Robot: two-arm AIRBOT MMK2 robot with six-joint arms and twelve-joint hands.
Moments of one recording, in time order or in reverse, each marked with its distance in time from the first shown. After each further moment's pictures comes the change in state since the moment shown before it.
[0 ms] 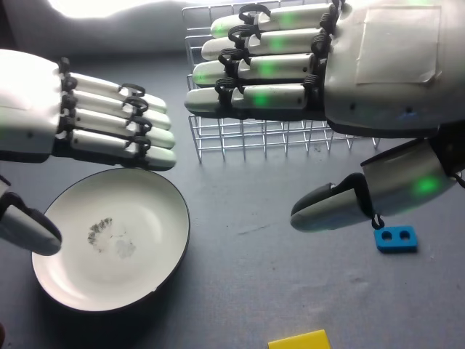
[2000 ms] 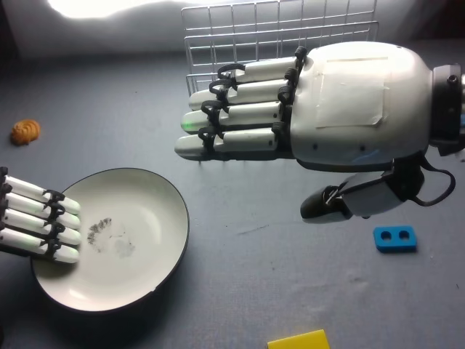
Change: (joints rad) left arm 0.521 -0.117 0.268 -0.149 -0.031 0.246; right arm -0.088 -0.121 0.070 0.072 -0.008 -0.052
